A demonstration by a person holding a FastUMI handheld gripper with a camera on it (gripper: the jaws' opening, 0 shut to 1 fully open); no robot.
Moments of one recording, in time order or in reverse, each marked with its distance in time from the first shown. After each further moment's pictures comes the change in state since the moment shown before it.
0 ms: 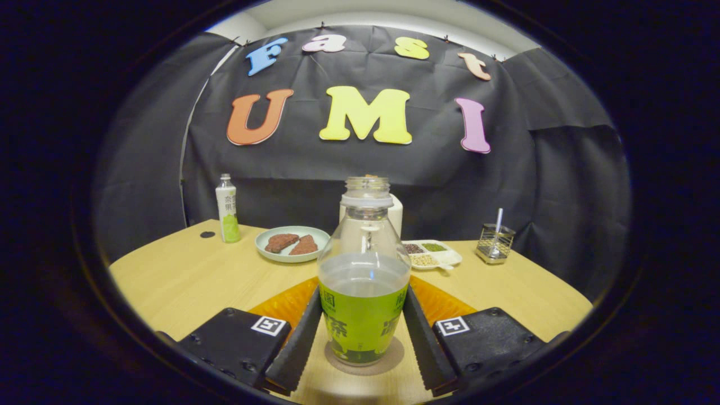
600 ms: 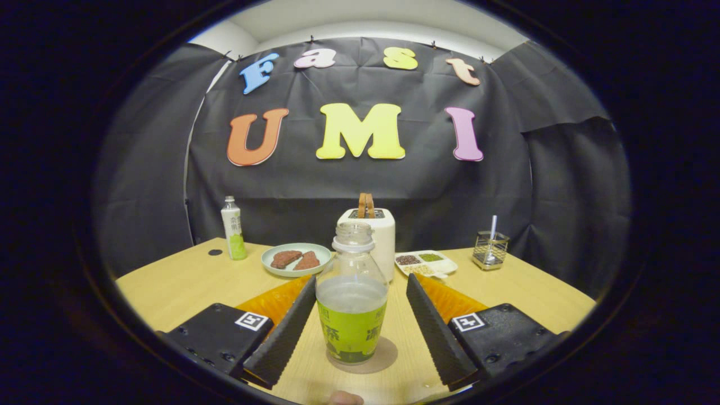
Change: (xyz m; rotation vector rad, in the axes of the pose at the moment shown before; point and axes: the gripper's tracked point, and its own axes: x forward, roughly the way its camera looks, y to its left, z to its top) arm -0.037 -0.014 0.026 0.036 -0.071 0.002
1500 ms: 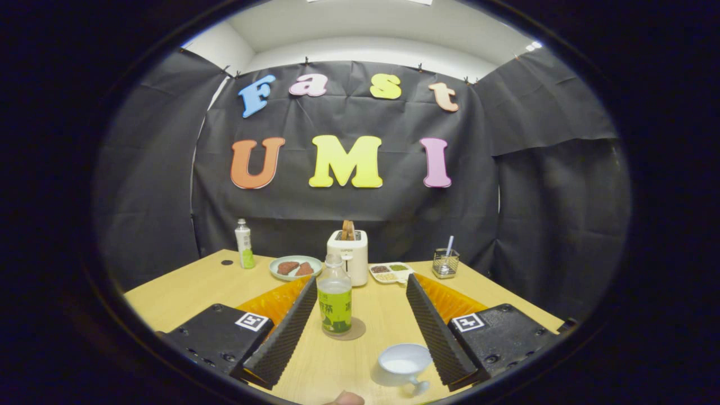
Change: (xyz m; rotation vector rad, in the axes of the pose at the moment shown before) arm -0.176 -0.026 0.040 -0.010 -0.063 -0.068
